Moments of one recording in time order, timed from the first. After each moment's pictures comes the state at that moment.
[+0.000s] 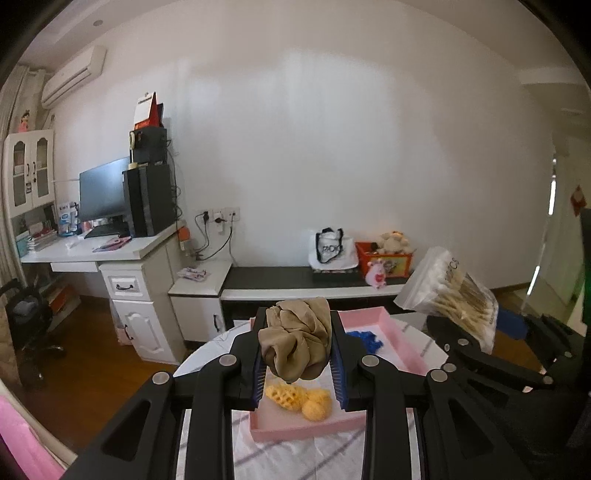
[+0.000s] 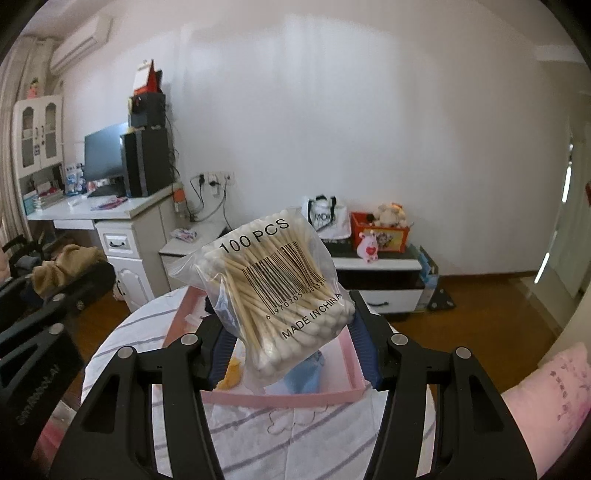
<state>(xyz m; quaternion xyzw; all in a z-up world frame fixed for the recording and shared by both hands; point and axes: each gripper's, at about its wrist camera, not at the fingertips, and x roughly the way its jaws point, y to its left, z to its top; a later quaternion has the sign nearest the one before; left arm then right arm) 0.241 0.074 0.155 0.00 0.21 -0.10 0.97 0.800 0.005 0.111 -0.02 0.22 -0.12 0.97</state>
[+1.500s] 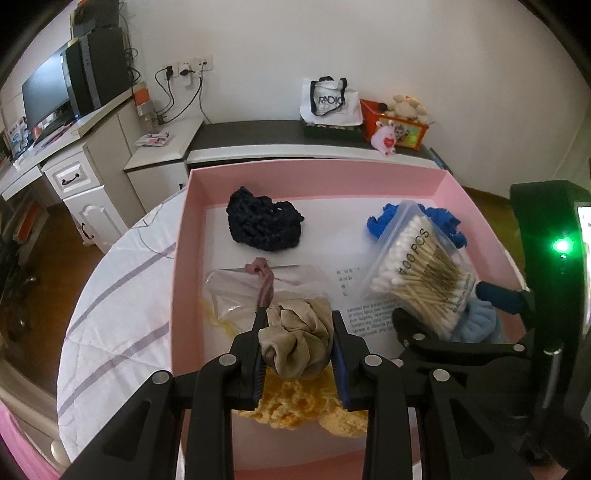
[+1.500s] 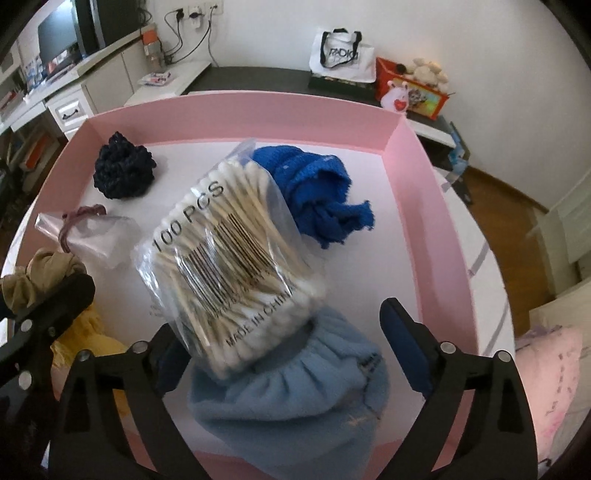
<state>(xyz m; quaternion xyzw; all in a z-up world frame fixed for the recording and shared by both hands) 0.741 -0.042 0.056 0.02 0.47 -0.13 0.87 0.993 -0.053 -0.068 -0.02 0.52 -0.12 0.85</state>
